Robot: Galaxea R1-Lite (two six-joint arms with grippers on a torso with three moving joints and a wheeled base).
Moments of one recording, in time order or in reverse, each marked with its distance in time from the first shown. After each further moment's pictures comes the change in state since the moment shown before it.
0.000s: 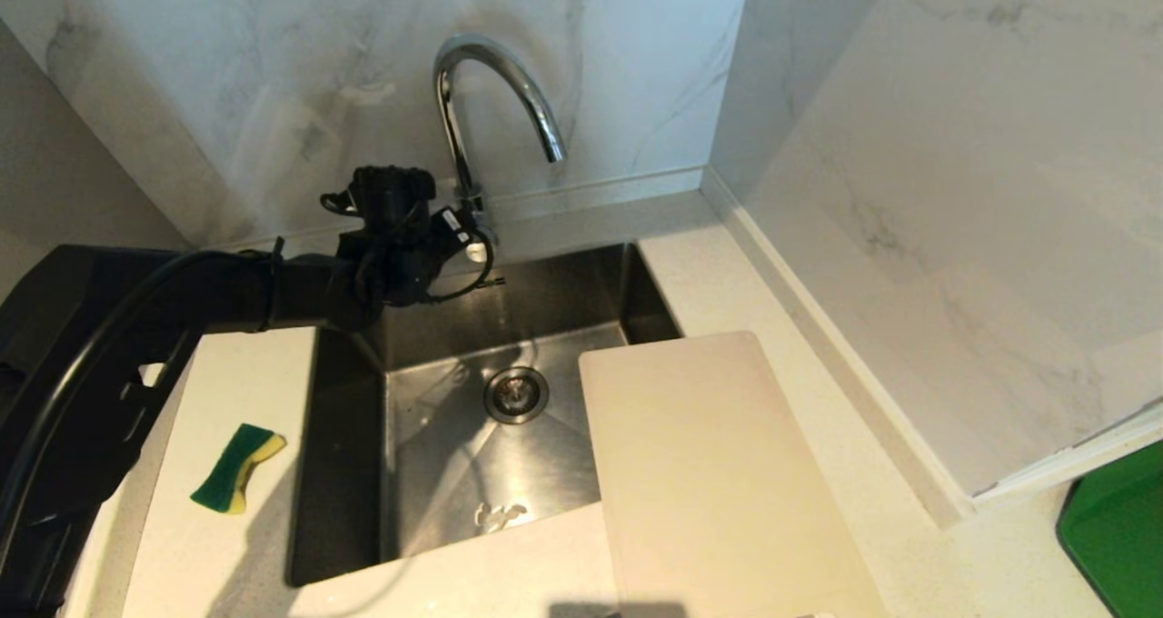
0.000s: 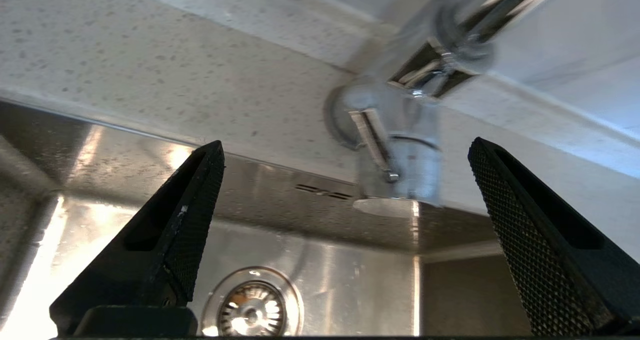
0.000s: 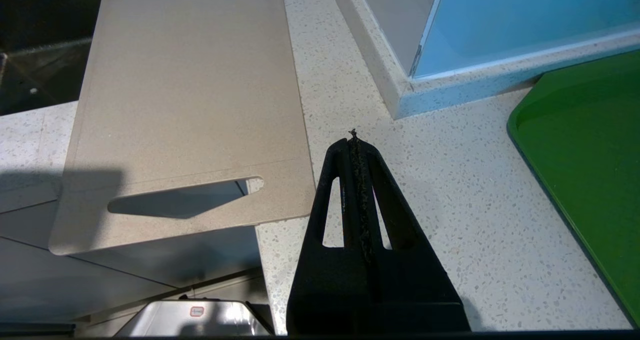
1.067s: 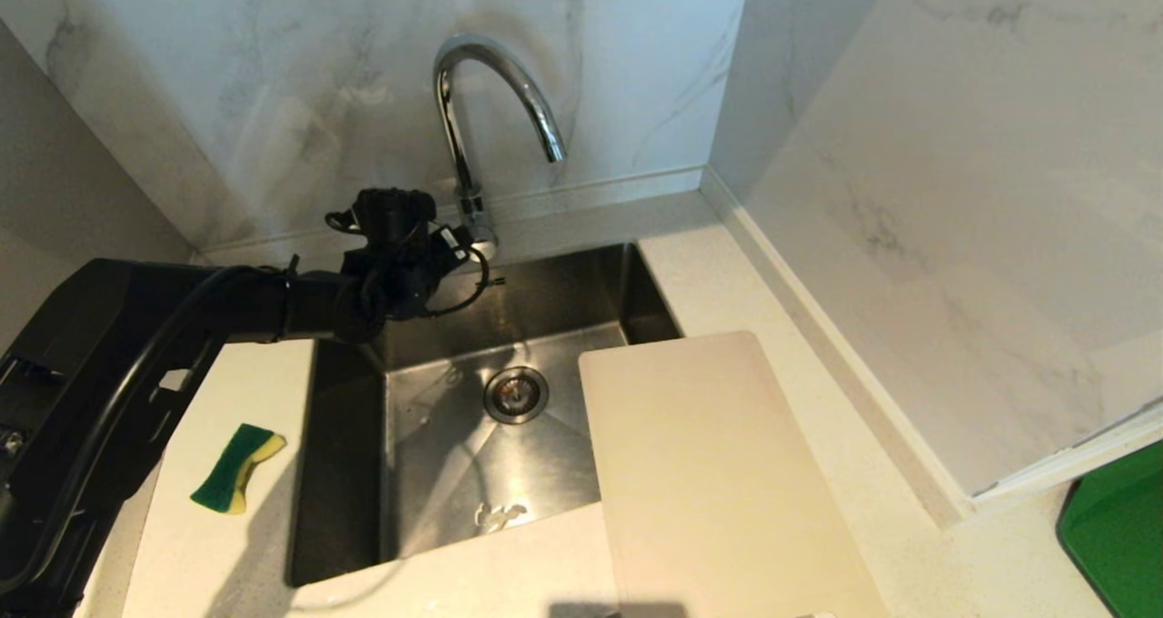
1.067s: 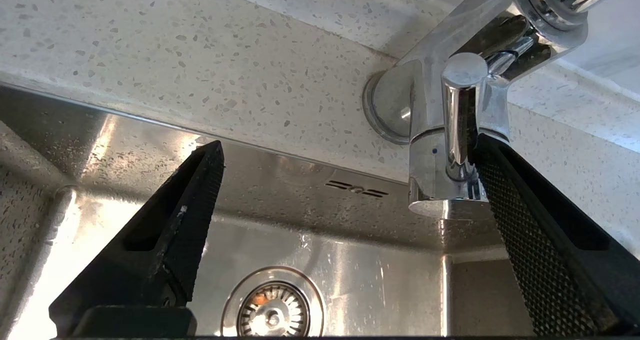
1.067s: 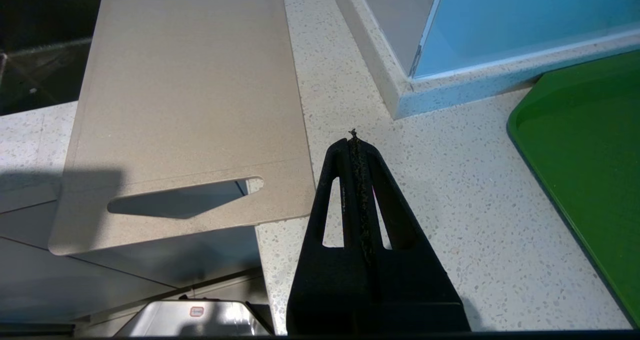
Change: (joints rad) left arm 0.036 0.051 -0.001 -0.012 -0.018 0.002; right arm 0.000 0.000 0.000 0.000 0.000 0.000
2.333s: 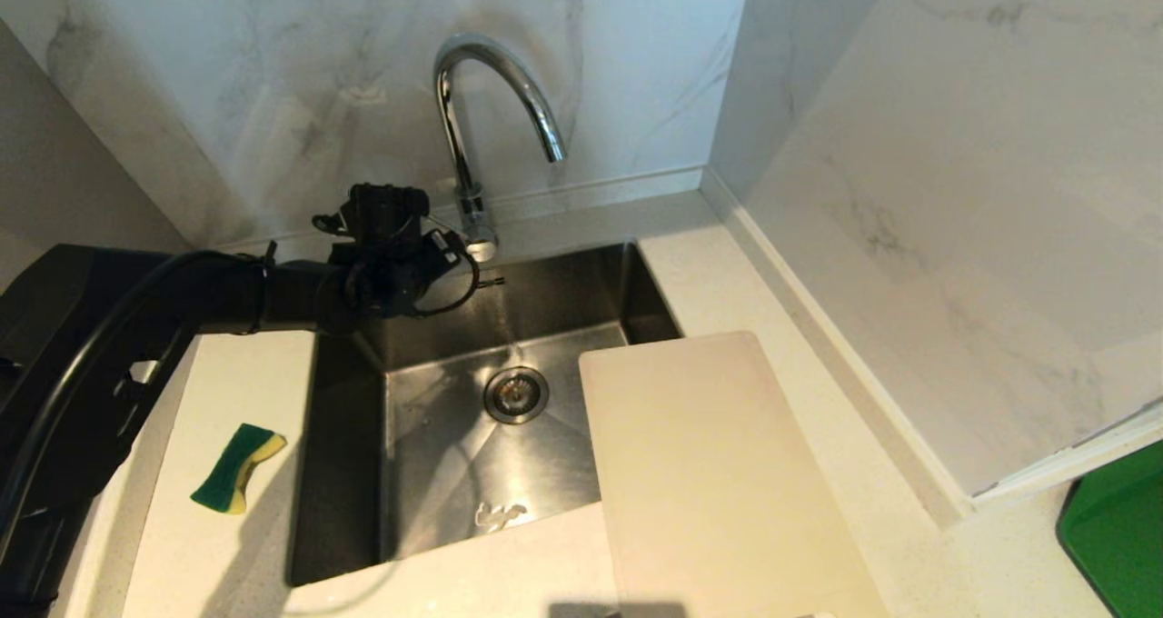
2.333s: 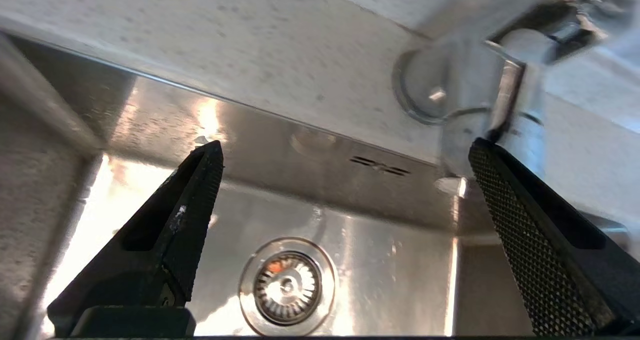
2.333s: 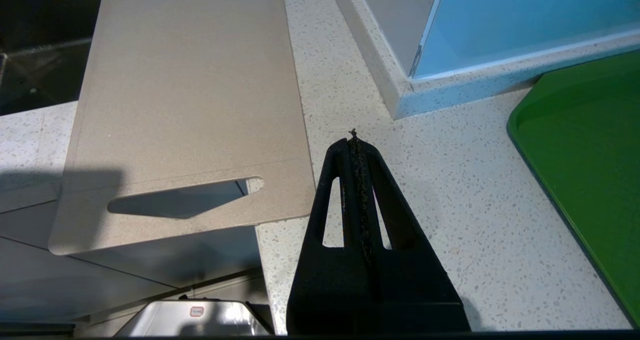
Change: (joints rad) left arm -0.002 -0.059 0.045 0.092 0.002 -0.063; right arm 0.000 0.000 0.000 0.000 0.000 0.000
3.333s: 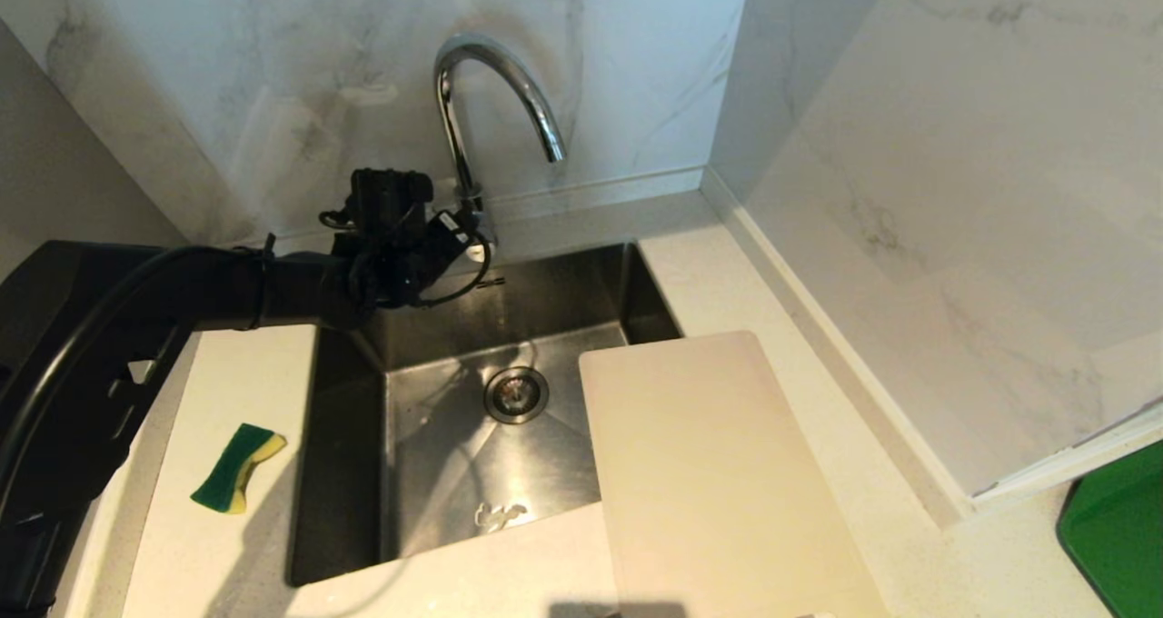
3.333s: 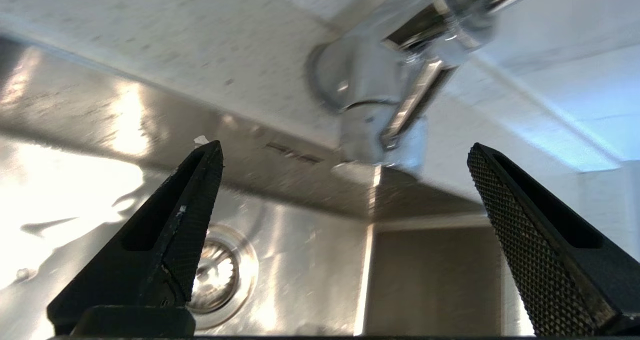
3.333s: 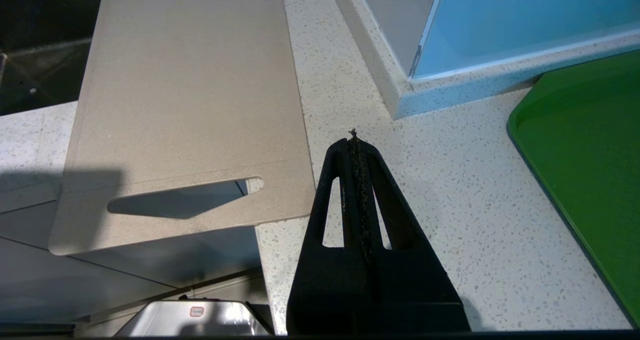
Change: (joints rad) left arm -0.030 -0.010 -0.025 -0.035 -0.093 -0.123; right arm 0.000 0.000 0.000 0.000 0.000 0.000
